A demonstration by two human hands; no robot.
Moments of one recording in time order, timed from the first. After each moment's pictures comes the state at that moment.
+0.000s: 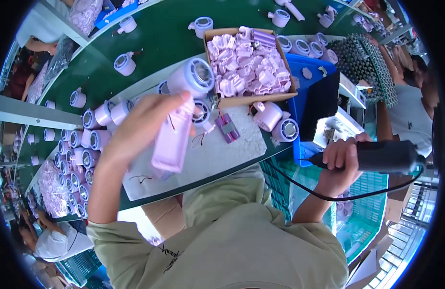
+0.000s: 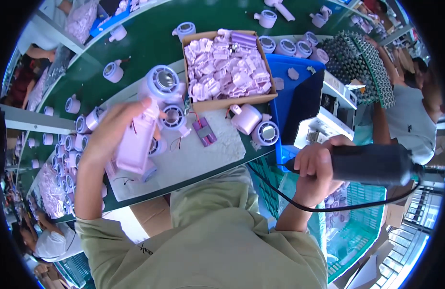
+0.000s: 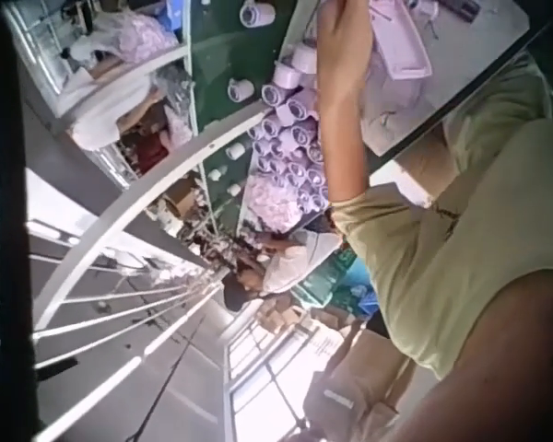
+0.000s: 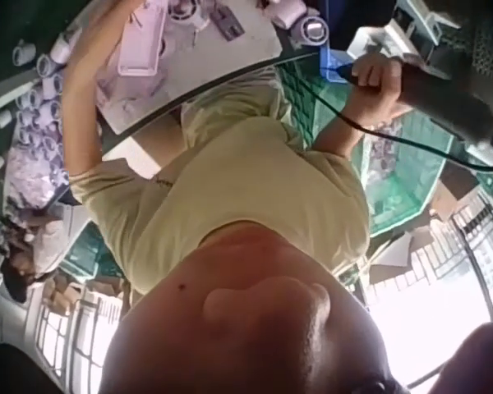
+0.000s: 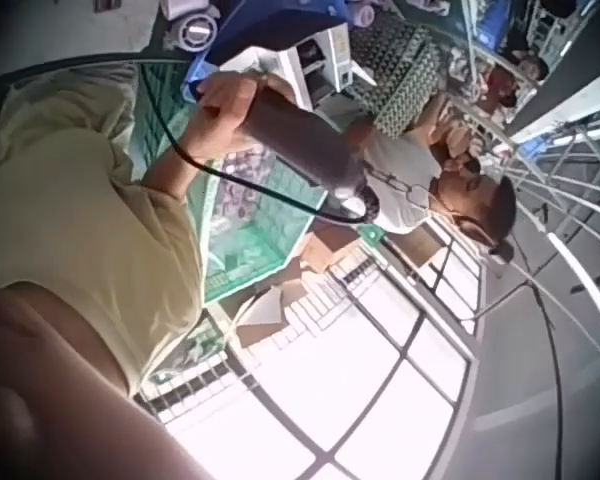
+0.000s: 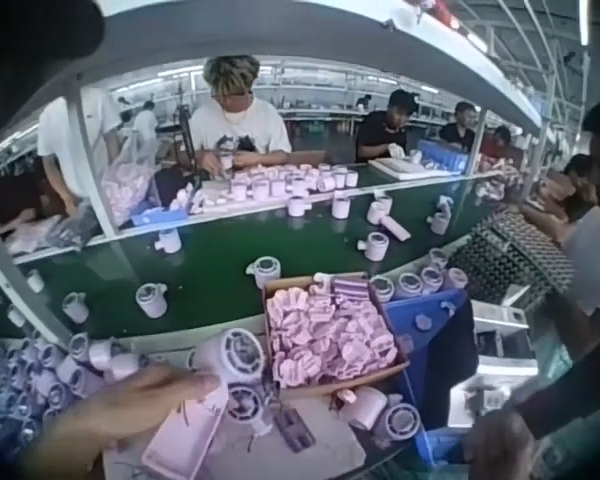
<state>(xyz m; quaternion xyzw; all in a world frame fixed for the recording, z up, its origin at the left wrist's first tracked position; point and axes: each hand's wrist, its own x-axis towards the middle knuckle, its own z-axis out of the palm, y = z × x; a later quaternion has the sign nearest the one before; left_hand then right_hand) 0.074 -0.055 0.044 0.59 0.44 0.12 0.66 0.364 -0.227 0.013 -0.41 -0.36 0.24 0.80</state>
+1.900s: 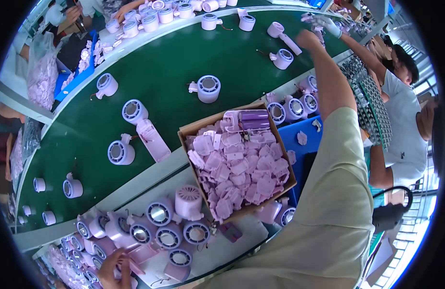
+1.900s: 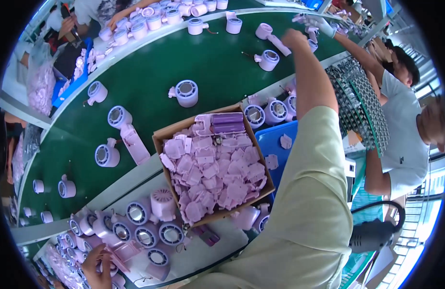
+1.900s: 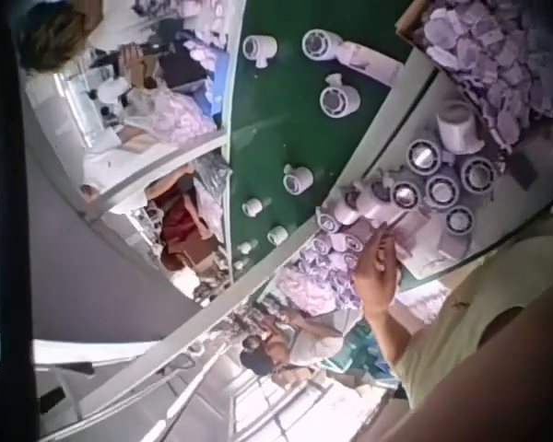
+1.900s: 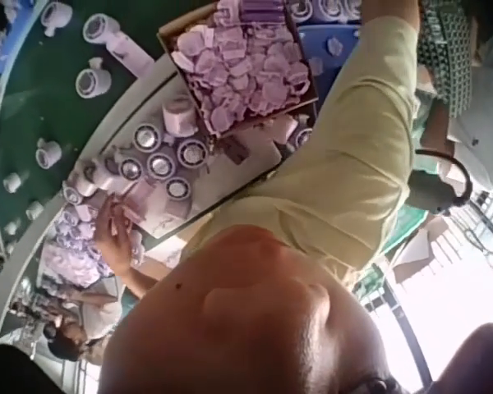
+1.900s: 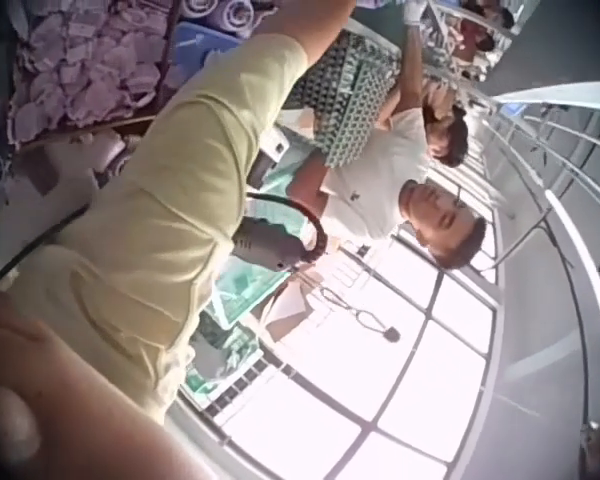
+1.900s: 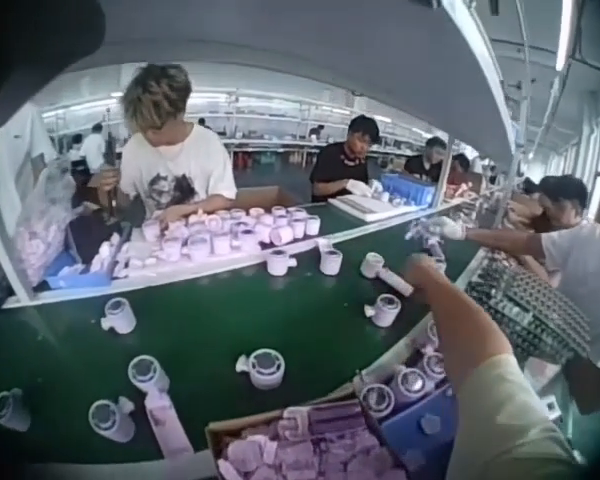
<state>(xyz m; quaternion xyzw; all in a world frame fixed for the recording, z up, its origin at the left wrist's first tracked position) -0.041 -0.055 0.035 0.71 0.61 0.06 0.36 0.821 0.258 -0.049 -0.86 -0.48 -0.10 -0.12</state>
